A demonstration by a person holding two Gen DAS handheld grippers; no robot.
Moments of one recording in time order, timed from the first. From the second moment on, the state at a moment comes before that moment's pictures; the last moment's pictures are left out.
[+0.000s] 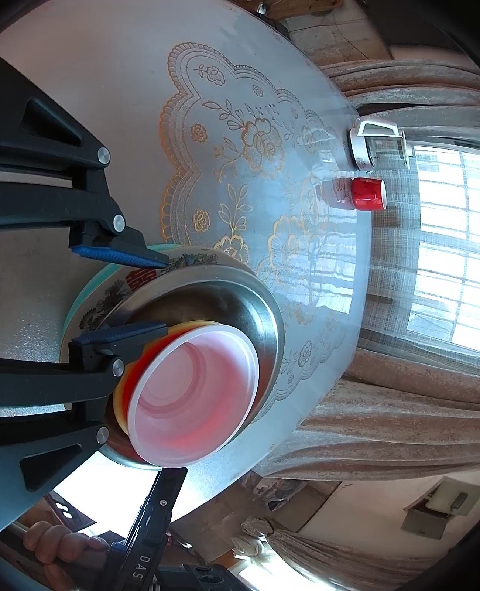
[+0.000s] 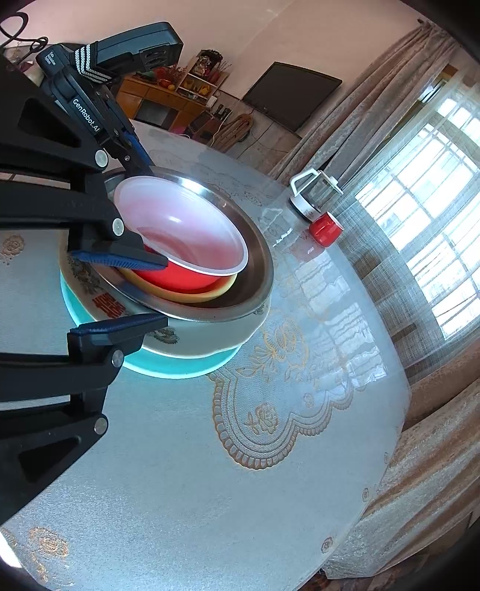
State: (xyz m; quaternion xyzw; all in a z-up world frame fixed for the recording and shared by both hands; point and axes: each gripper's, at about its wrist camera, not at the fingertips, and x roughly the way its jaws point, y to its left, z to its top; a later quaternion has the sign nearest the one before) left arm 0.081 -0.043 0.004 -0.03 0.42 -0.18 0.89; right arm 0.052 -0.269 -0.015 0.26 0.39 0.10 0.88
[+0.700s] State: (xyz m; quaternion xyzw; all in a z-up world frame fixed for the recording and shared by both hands) left arm 0.066 -0.033 0.011 -0.03 0.40 -0.18 0.90; right arm 0.043 -0.259 -0.016 0.24 0.39 0.08 0.88
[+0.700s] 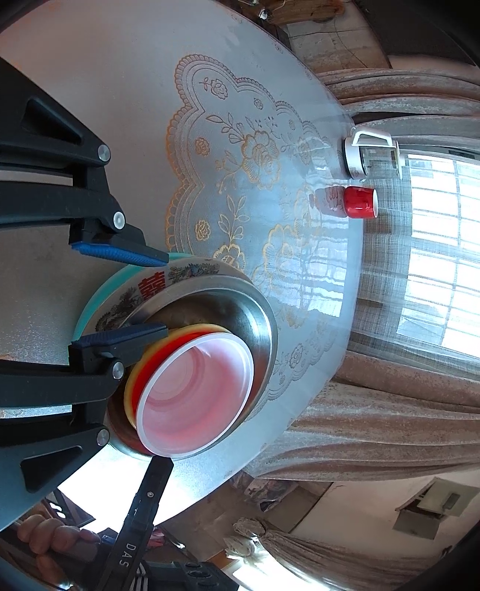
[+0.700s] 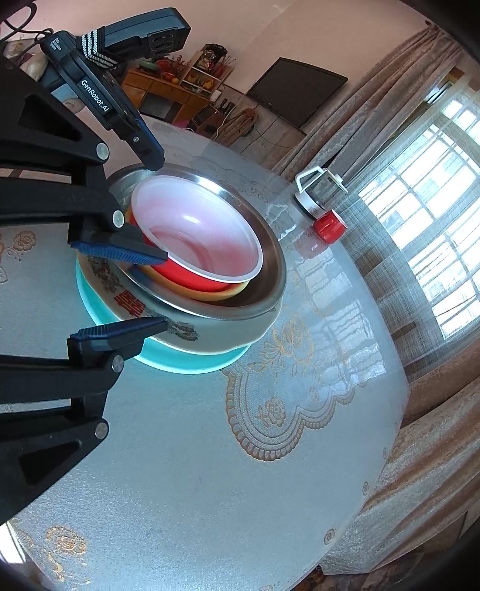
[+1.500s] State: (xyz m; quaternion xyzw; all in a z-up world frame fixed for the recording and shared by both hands) left arm 0.033 -0.016 0.017 0.02 0.33 -0.08 0.94; right arm 0.014 -0.211 0.009 0.12 0.32 -0.01 0.94
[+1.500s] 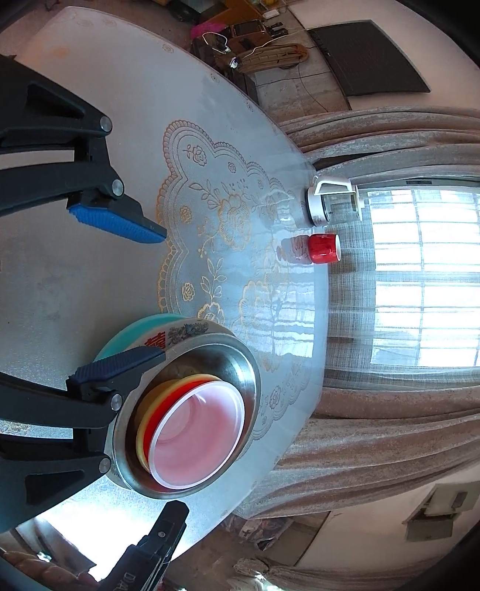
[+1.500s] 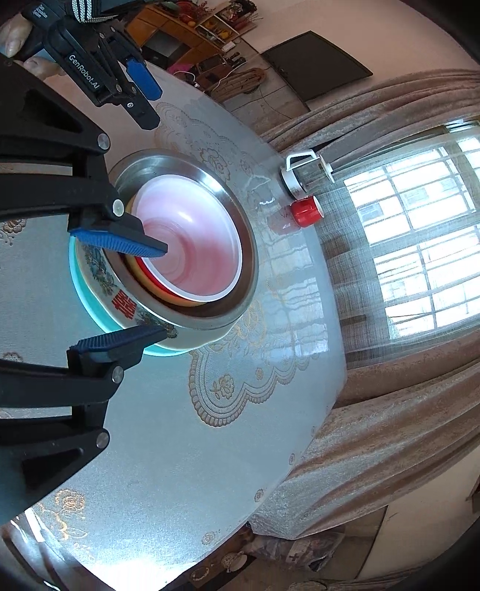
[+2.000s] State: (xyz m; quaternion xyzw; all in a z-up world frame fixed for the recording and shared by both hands) left arm 0.032 -0.013 0.021 0.02 0.31 -0.07 0.95; right arm 0.018 -0.178 0.014 0.08 0.31 -0.02 0.95
